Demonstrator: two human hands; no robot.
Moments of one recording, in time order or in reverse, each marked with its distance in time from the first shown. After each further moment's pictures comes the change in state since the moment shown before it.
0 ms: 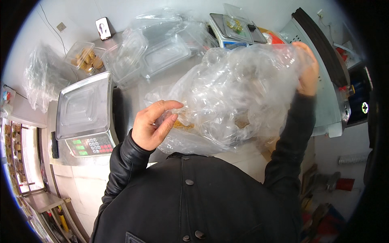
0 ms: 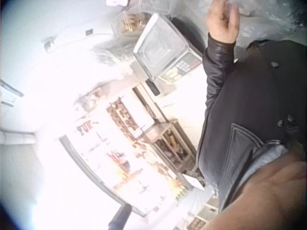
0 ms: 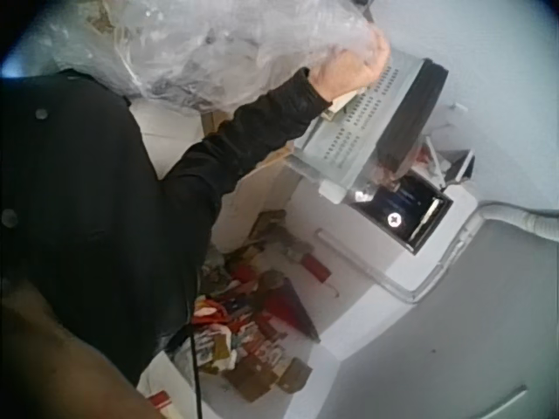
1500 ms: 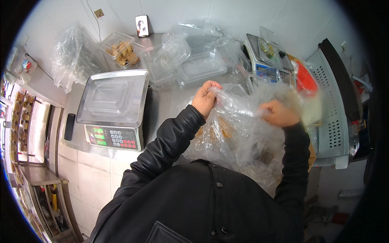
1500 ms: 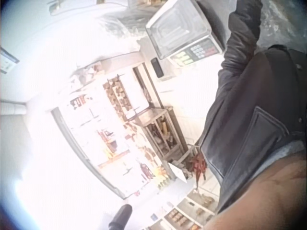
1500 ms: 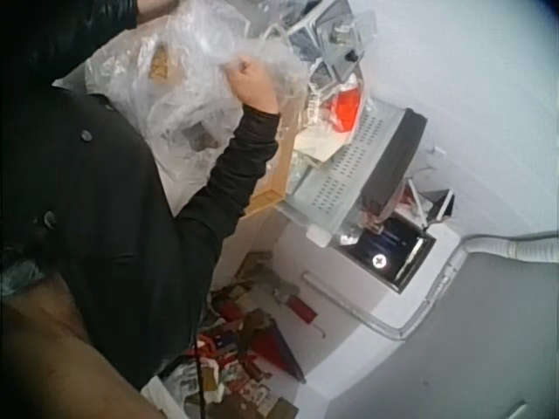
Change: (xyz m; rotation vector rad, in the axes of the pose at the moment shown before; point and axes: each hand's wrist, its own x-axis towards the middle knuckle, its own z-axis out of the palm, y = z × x) left_hand 0.078 -0.102 0.023 -0.832 0.121 -0.248; right_hand -0.038 0.010 0.097 -0.483 -1.251 0.182
